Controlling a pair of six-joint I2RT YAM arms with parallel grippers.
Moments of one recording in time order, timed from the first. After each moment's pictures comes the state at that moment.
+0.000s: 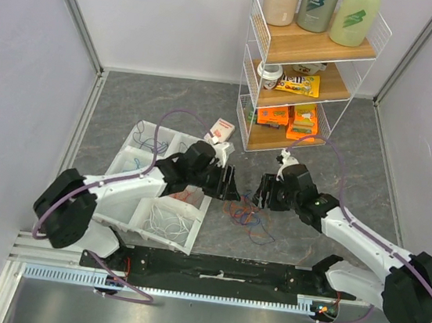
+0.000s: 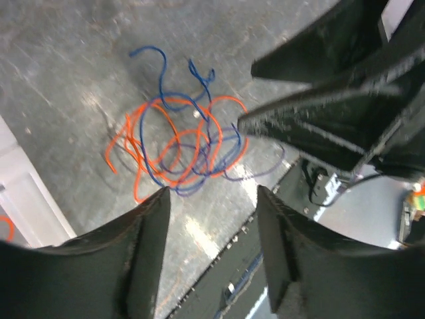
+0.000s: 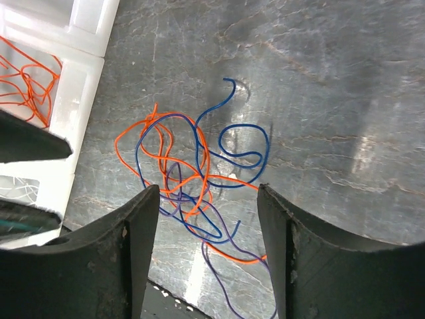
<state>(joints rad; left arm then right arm) -0.81 1.39 0.80 -0.08 0.36 -0.61 0.60 1.09 0.59 -0.28 -0.09 0.55</state>
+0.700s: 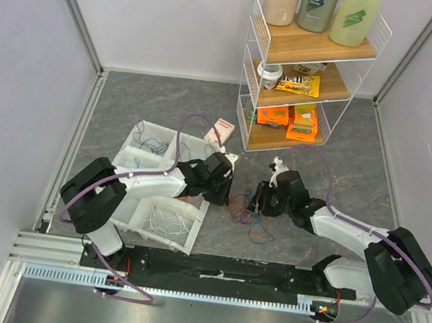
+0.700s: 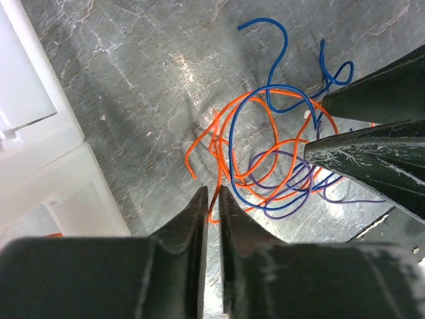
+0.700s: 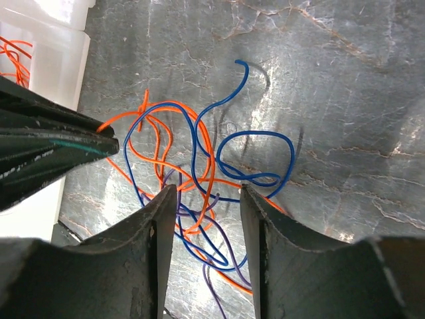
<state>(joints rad) -0.89 1.63 0.92 -0.23 0.08 -0.53 0.60 1.26 0.46 0.00 -0.22 0.60</state>
